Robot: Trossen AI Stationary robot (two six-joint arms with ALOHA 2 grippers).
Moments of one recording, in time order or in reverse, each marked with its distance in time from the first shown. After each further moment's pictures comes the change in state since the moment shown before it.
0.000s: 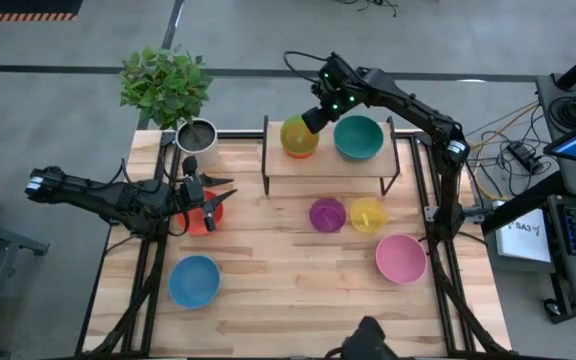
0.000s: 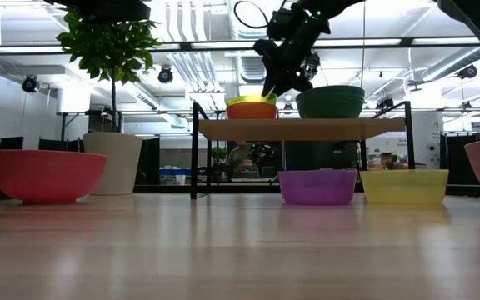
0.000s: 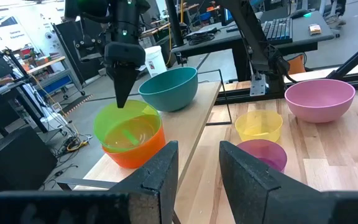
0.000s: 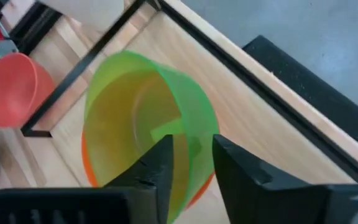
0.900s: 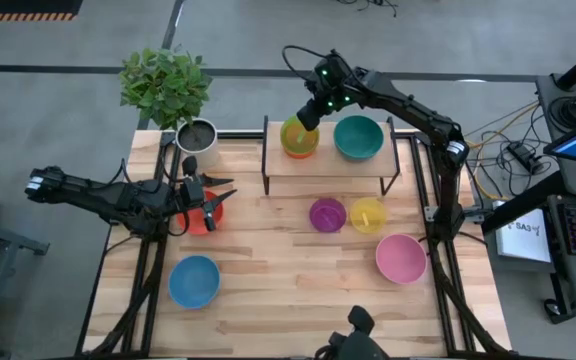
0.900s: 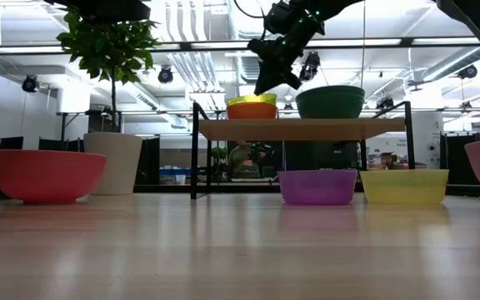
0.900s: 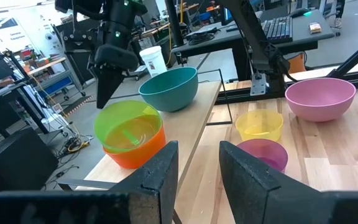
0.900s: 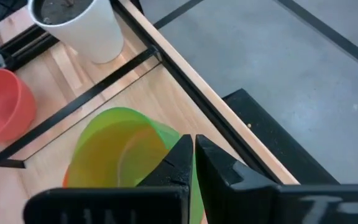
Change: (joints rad) left arm 0.000 0.000 0.000 0.000 0.000 0.009; right arm 0.016 0.002 -0.012 0.168 0.088 -0.139
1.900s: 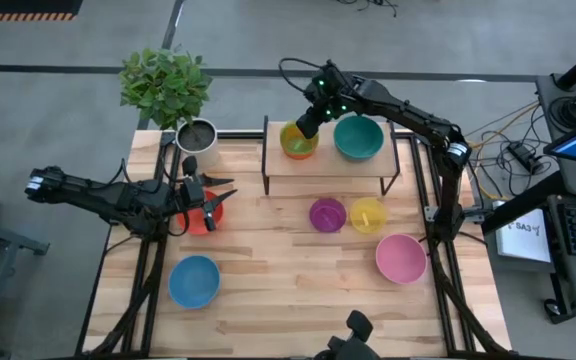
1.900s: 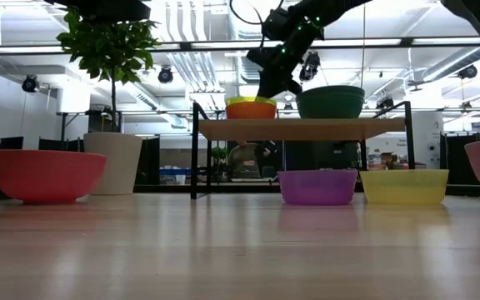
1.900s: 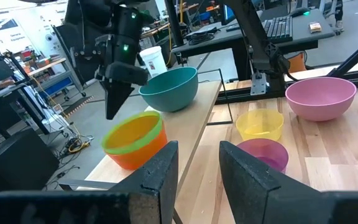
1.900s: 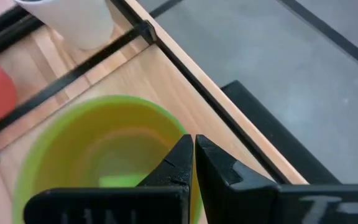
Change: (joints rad) left arm 0.000 0.000 0.000 0.000 0.000 0.005; right arm 0.027 -0.031 -0.120 0.073 0.046 0.006
